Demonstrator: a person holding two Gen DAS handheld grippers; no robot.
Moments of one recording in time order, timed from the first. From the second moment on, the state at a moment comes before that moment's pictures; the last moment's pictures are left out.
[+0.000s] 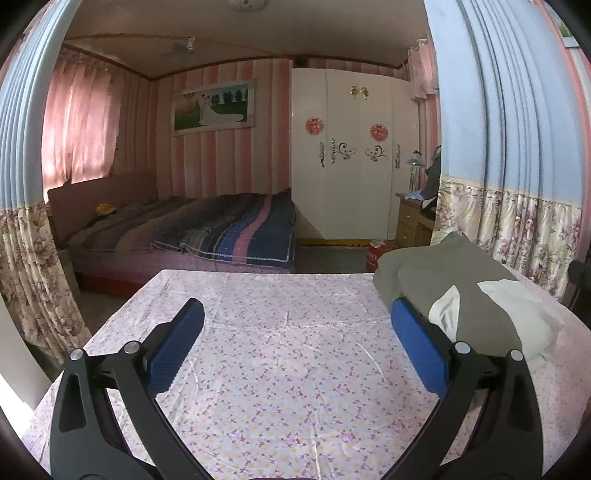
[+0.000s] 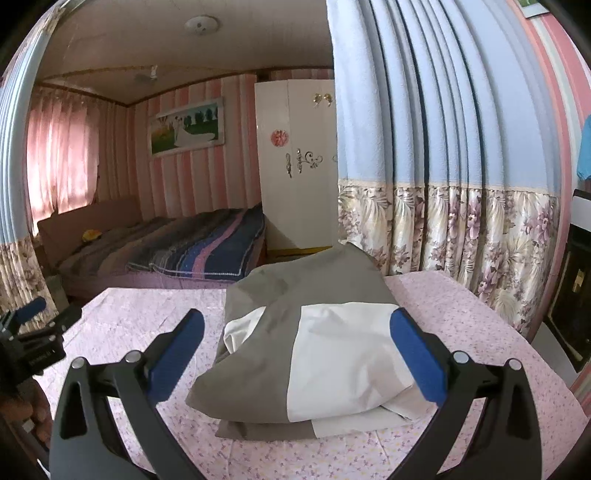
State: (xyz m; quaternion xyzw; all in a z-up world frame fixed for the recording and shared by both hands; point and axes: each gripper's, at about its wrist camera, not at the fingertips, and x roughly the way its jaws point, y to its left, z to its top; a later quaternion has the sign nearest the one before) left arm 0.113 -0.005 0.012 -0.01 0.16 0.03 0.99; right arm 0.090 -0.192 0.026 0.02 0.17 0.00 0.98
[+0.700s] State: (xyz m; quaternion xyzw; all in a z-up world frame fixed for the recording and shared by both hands) left arm 0.112 0.001 0.017 -0.01 0.16 0.07 0.99; right arm 0.091 -0.183 0.020 0.00 0.18 -0.01 0.98
